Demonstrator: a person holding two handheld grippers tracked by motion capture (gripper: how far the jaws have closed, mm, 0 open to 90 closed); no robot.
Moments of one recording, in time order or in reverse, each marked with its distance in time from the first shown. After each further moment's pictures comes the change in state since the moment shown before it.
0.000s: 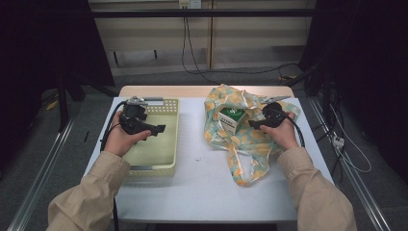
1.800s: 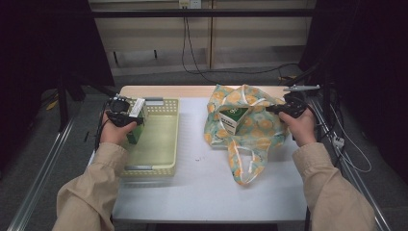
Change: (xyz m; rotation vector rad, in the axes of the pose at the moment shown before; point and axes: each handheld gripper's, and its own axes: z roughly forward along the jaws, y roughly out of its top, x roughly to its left) left arm 0.063 -0.016 0.019 0.122 0.268 -0.179; right arm -0.026 0.016 -0.064 -0.173 0.098 0.154
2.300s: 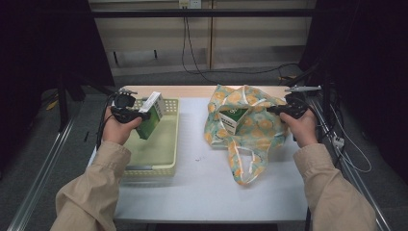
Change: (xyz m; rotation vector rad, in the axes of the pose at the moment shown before) left arm -0.039 0.024 -0.043 -0.092 -0.176 0.024; right arm -0.001 -0.002 -0.002 -0.005 0.002 0.004
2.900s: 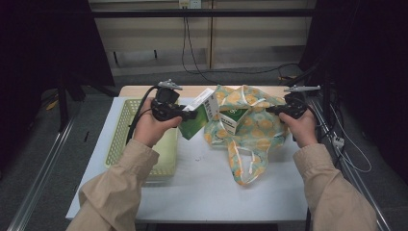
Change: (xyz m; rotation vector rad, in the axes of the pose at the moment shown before) left arm -0.122 0.042 0.000 -0.058 -0.313 0.212; right arm 0.003 0.001 -0.001 0.006 0.005 -0.010
